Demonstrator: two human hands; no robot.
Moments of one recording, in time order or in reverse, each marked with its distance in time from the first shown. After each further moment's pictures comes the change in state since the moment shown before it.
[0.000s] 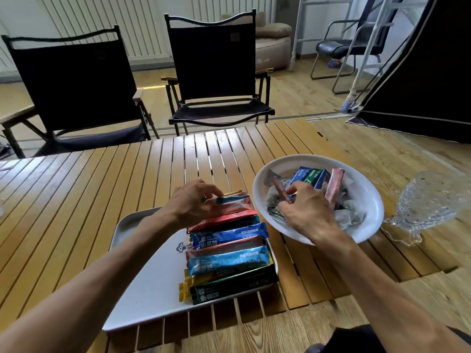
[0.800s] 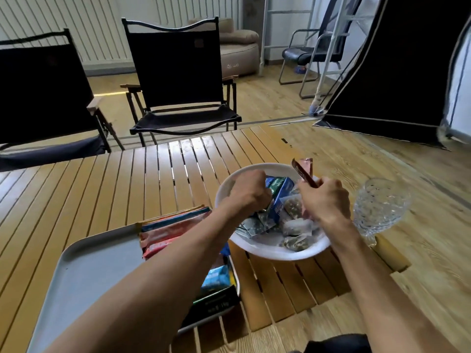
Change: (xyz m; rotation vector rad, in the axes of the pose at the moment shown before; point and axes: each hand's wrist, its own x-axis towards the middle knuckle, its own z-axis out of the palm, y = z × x) left_hand 0.111 0.160 0.058 -0.125 0.028 -0.035; right_hand 0.036 0.067 -0.057 0.263 0.276 0.353
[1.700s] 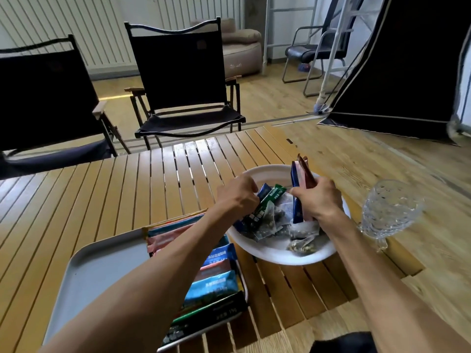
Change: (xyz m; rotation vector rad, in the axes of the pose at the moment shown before) left_hand 0.004 -0.034 -0.007 -0.065 -0.023 -0.113; right_hand 0.021 -0.002 0.018 0.015 -0.093 0.026
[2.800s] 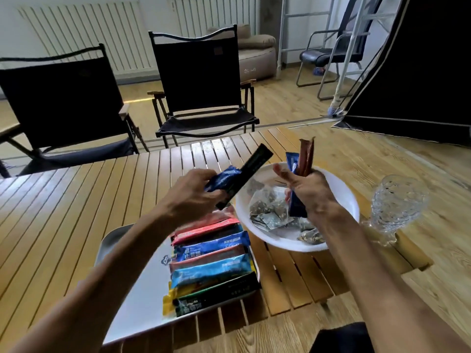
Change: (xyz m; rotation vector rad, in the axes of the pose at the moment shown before) left_hand -0.110 -0.031 -0.099 -0.165 0.031 0.092; right_hand -0.053 -0.041 0.003 0.547 -0.257 -0.002
